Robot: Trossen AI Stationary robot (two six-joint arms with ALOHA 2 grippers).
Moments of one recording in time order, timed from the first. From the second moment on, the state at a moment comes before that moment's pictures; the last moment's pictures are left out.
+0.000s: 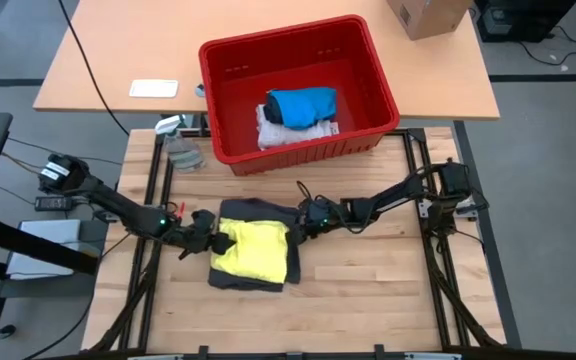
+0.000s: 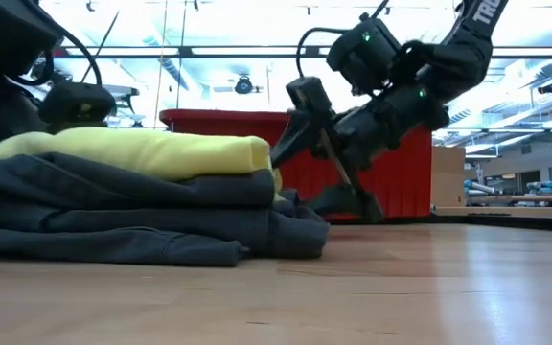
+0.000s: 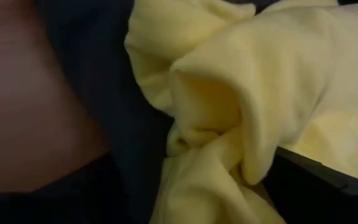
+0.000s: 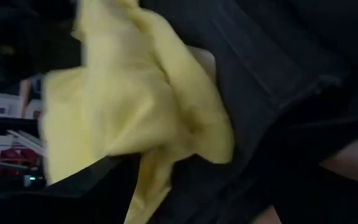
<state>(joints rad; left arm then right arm) -0.38 1.12 0.20 0.05 -0.36 -1.52 0.03 1.86 0.82 0.46 -0.10 1.11</state>
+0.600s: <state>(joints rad) -0.37 1.42 0.40 0.23 -0.39 -1.33 0.08 2.08 1.04 0.53 -0.17 1.13</state>
